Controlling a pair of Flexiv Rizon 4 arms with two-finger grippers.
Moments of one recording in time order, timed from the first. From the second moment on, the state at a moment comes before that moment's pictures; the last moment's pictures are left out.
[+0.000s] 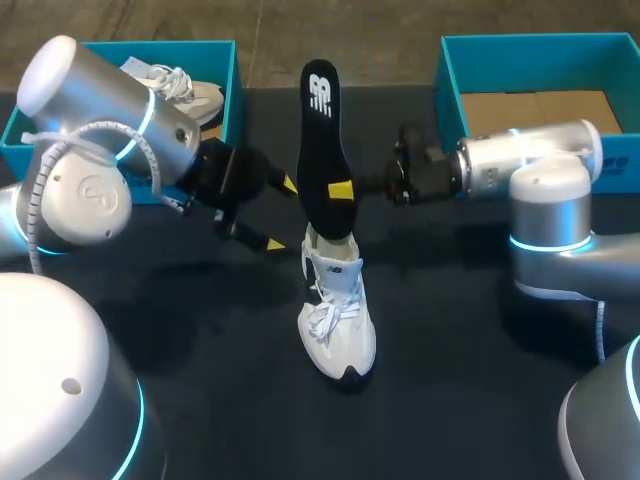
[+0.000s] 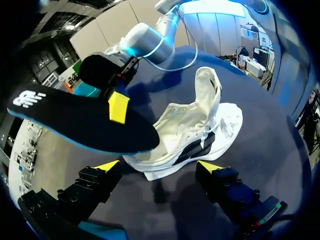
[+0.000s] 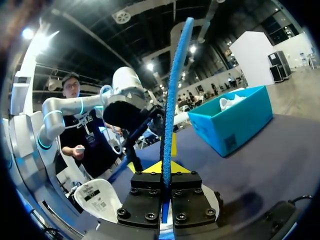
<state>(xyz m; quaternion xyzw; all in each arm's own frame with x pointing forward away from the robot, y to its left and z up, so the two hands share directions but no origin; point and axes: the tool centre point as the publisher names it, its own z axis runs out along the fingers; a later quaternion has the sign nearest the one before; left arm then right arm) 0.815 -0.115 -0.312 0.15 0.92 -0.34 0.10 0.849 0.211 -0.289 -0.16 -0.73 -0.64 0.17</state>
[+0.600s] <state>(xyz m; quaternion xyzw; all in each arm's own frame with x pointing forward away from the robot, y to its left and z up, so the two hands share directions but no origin) 0.811 -0.114 -0.315 0.13 0.93 -0.33 0.10 0.844 0.210 -0.308 -0.17 -0.73 -0.64 0.17</state>
